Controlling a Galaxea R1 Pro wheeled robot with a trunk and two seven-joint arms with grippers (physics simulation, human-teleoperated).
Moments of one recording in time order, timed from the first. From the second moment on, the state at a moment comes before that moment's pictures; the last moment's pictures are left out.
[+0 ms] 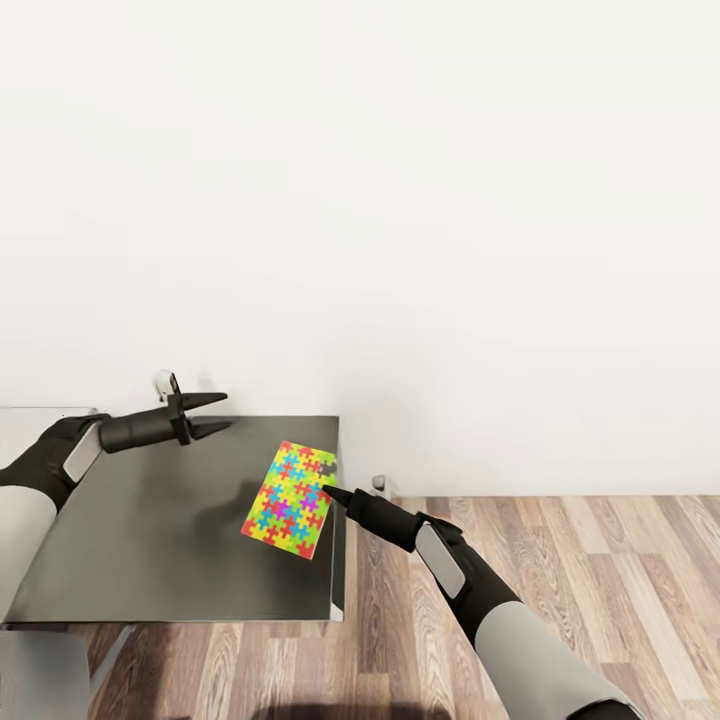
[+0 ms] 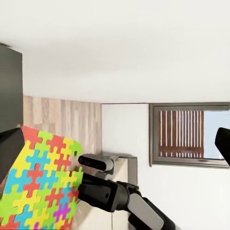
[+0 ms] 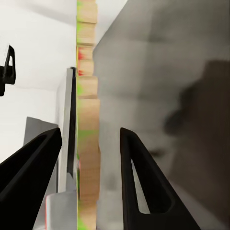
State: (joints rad) left arm -1.09 0.42 -0.07 -0.47 0.47 1.01 -1.32; right arm -0.70 0.17 0.21 -0.62 -0.70 0.38 0.64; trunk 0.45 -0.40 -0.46
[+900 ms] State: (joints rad) left arm -1.00 0.44 -0.07 -0.48 0.46 0.89 -1.32; right arm -0.70 0.16 0.19 -0.62 -0.71 0.34 0.69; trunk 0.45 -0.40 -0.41
